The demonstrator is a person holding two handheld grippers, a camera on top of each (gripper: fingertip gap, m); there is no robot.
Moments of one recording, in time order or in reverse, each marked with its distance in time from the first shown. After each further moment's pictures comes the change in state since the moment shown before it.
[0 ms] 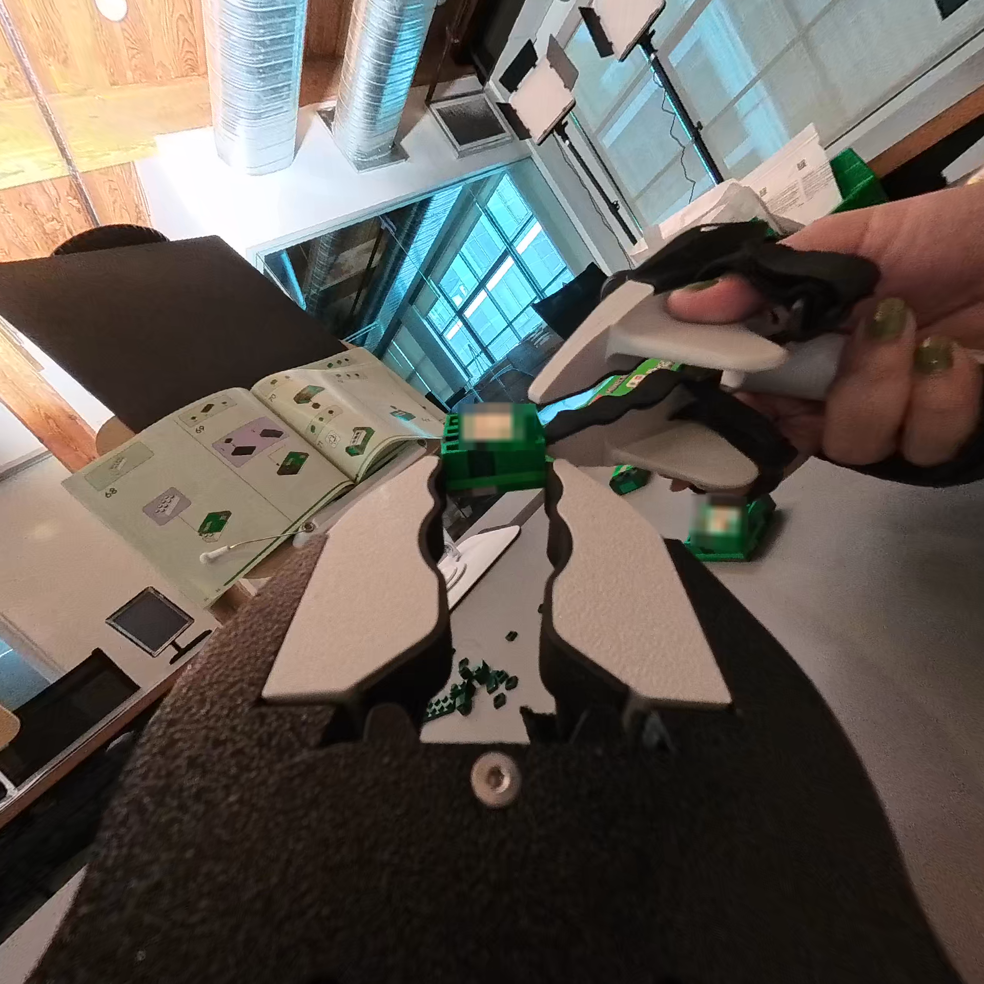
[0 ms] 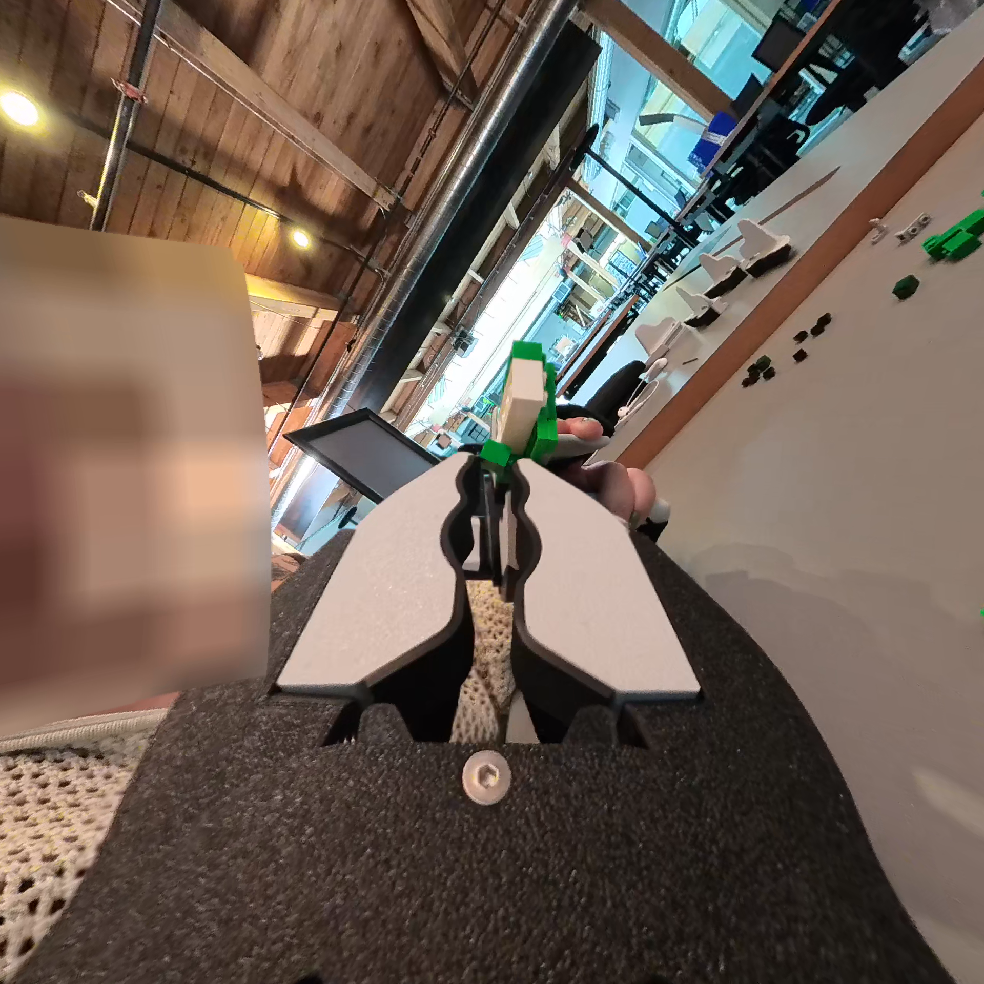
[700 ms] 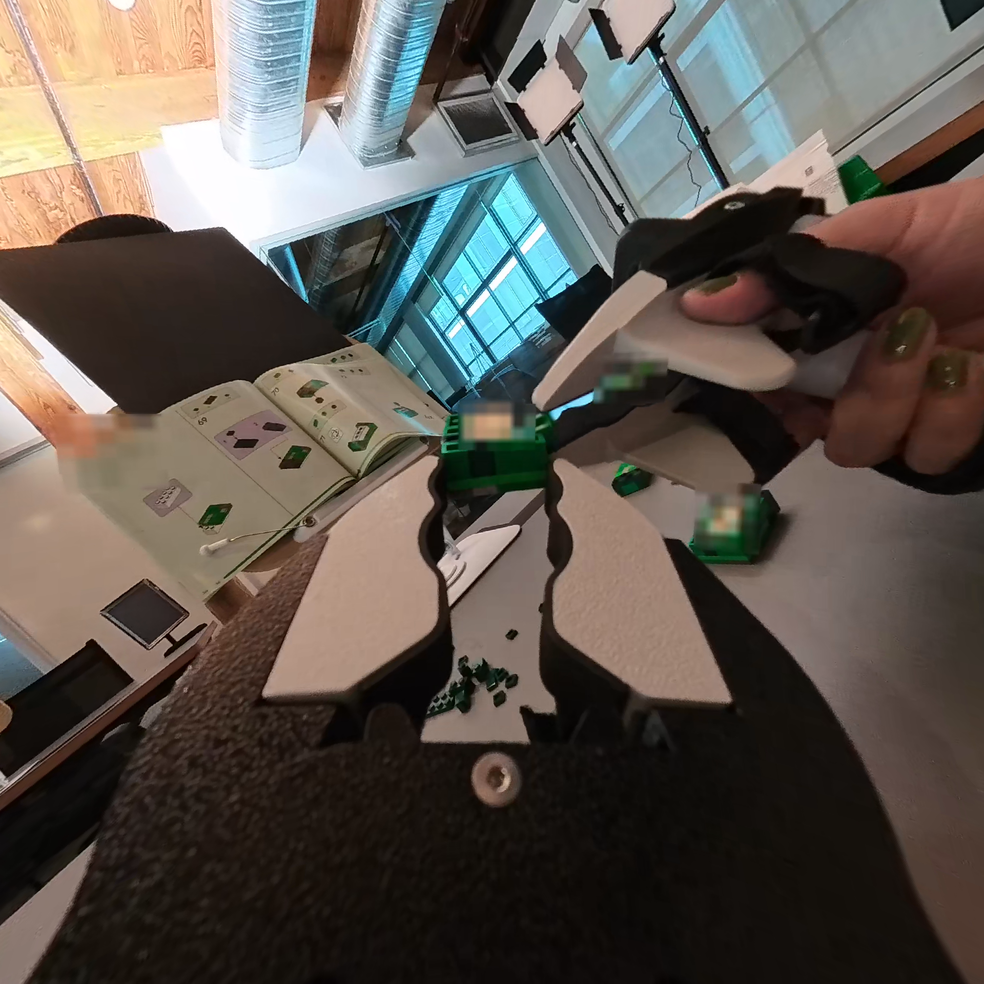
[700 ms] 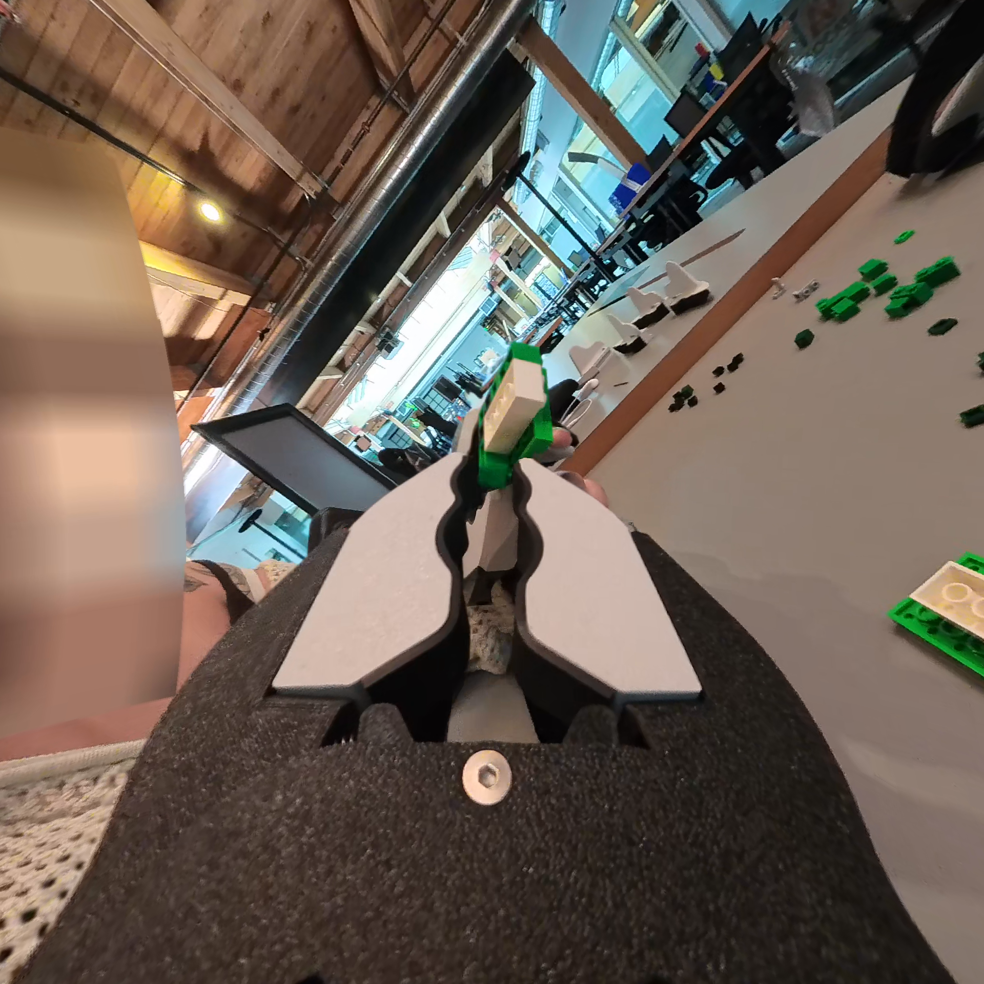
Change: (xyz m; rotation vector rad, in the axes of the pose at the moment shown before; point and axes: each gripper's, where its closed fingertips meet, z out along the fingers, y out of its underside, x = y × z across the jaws) left arm -0.005 0.002 -0.001 0.000 -0.009 -0.020; right arm 0.006 -0.002 0.003 0.018 0.141 -0.137
